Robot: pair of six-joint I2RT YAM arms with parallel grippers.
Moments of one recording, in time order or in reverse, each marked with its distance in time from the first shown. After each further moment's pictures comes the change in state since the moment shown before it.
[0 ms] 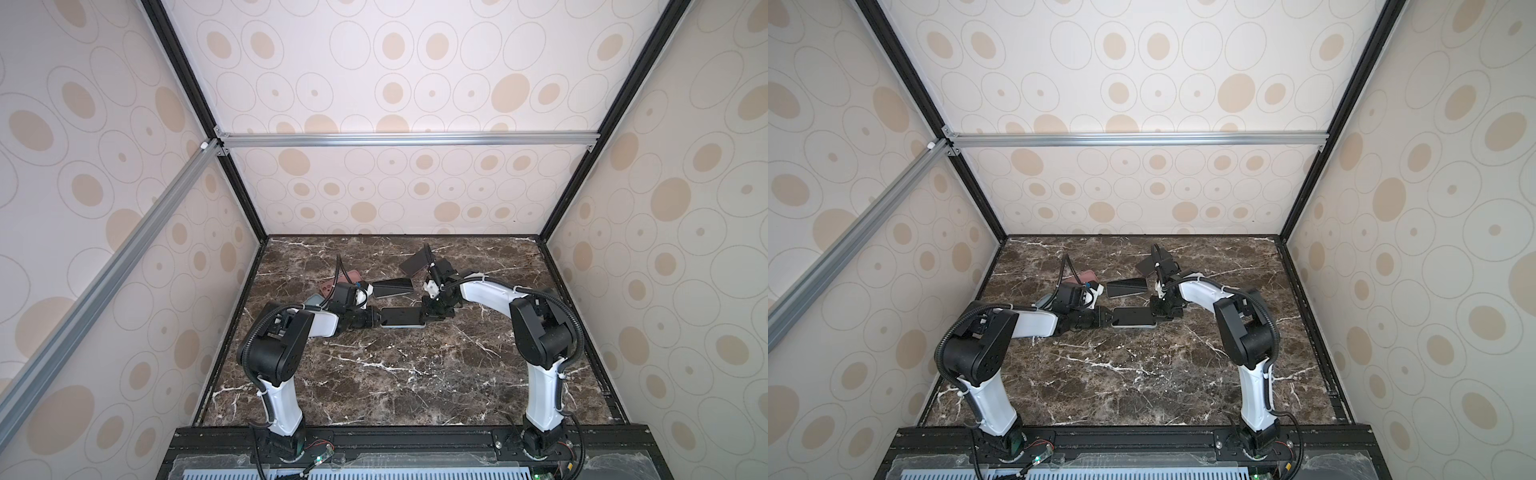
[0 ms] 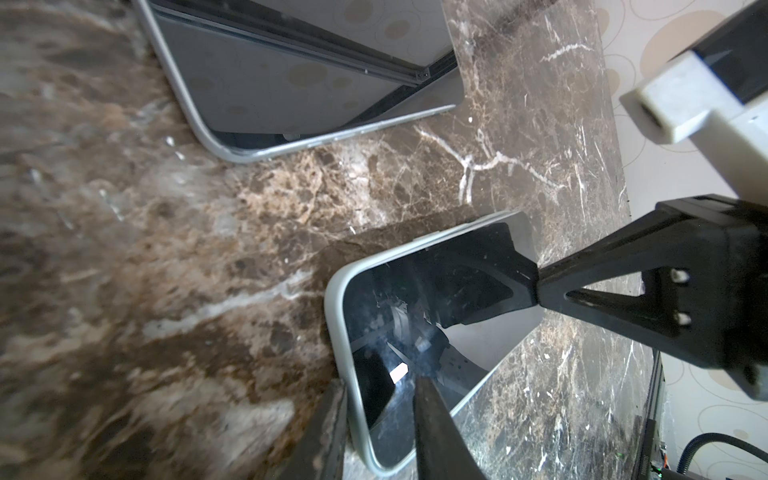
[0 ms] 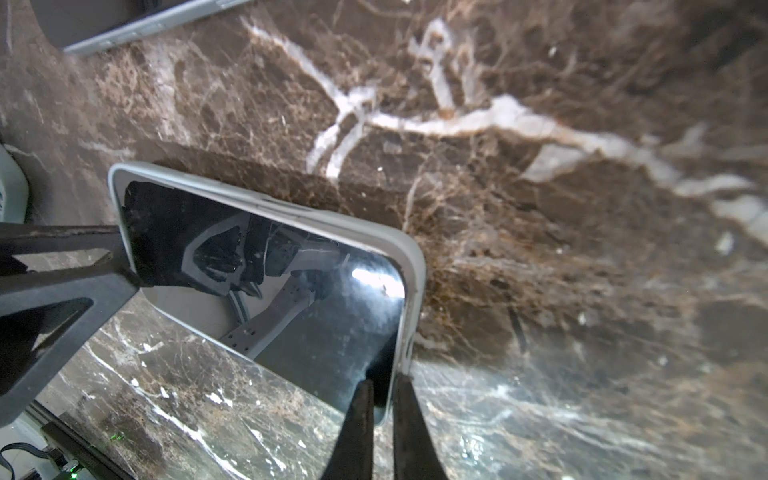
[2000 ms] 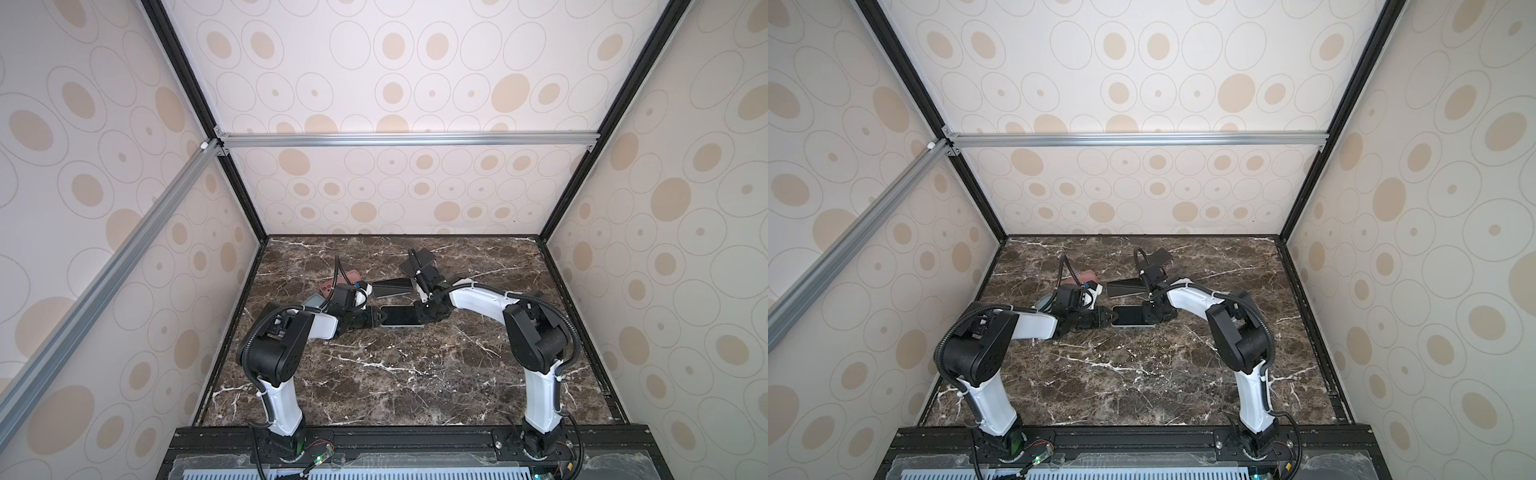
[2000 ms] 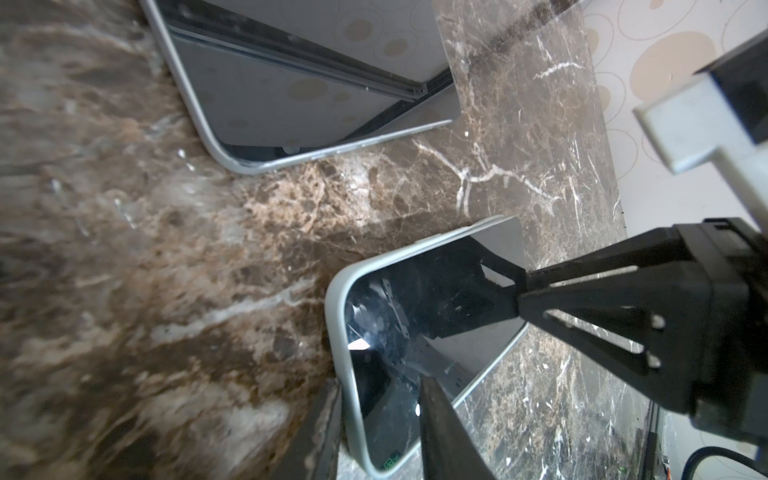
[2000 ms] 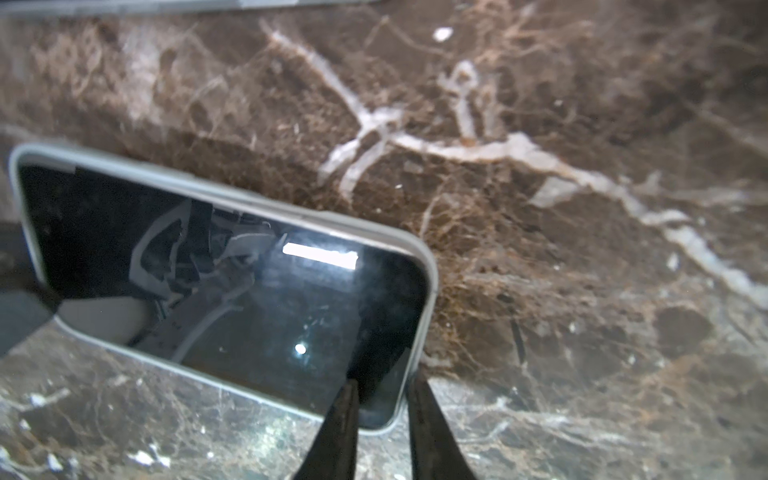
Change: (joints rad) left arm -0.002 -0.008 -0.032 0.067 -0.018 -0.020; right arm 0.103 -0.031 -0.013 0.037 0.224 -0.024
